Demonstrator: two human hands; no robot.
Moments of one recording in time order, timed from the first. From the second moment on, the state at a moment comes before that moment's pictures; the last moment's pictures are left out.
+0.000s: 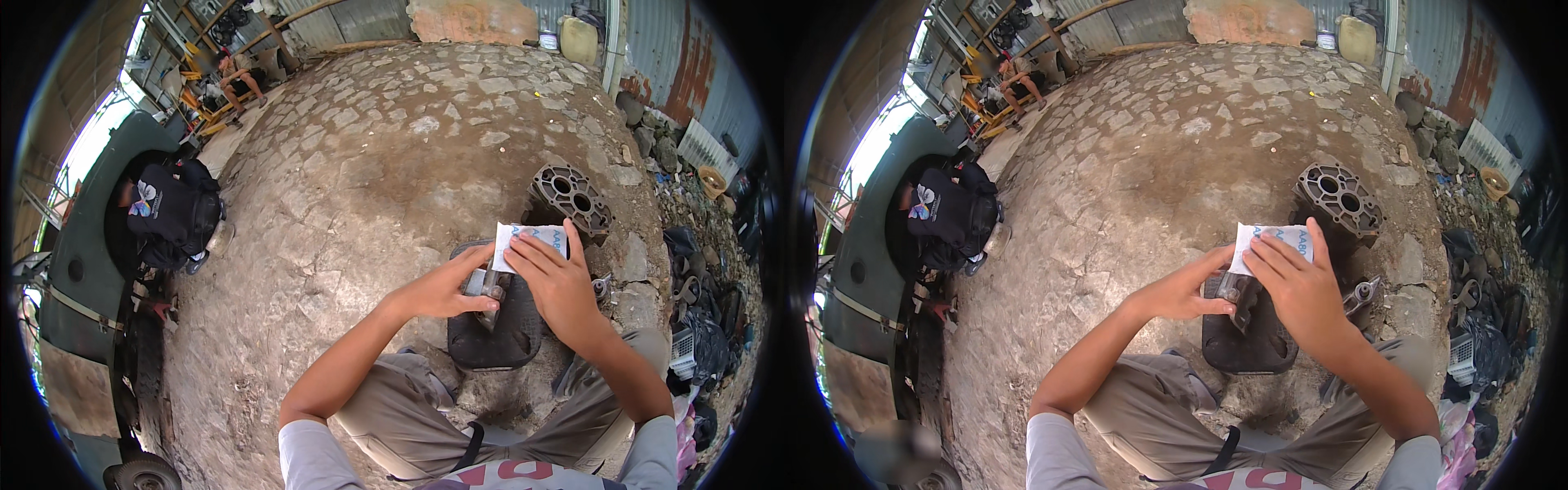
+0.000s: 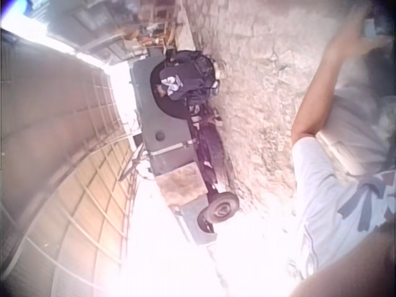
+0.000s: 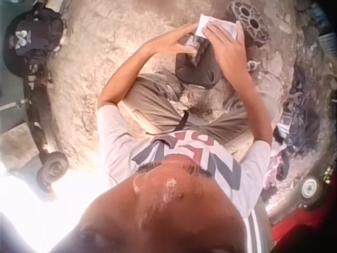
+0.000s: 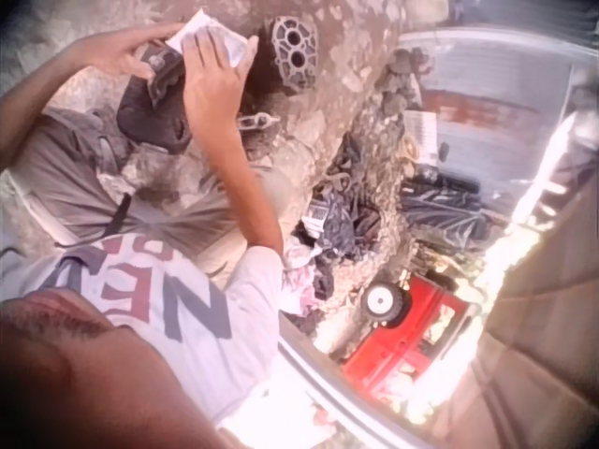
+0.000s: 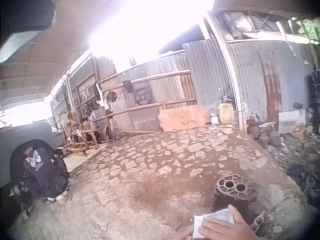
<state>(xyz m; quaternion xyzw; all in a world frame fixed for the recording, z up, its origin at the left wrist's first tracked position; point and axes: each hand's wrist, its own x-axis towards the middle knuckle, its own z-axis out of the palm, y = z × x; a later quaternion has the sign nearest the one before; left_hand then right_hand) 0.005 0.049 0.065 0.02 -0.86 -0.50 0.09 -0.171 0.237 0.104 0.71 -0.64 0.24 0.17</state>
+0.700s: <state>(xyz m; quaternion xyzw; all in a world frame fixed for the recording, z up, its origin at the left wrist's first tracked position) 0.002 0.053 0.075 0.05 -0.81 -0.58 0.06 -0.171 0.237 0.101 0.71 -0.63 0.27 0.14</state>
